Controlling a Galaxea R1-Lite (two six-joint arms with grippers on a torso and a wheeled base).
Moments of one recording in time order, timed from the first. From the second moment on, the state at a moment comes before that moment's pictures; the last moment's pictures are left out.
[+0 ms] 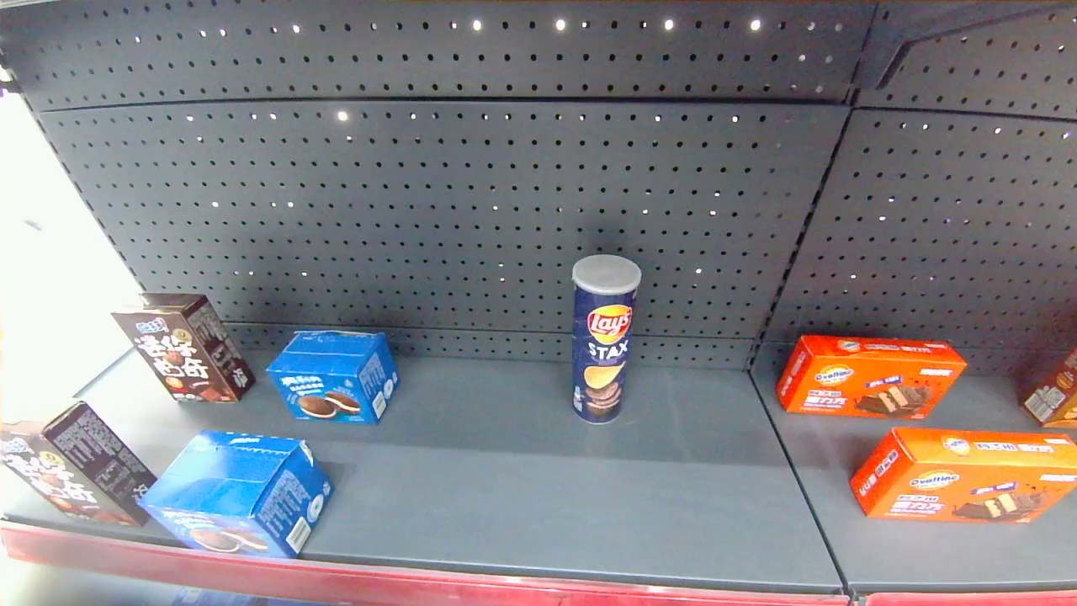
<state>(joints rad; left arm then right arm) 0.00 0.00 0.00 0.00 0.10 -0.03 0.00 0.01 0.00 0.00 0.00 -0.04</state>
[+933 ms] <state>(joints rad) 0.00 0.00 0.00 0.00 0.10 -0.03 0.01 0.04 -0.03 0.08 0.01 -0.03</state>
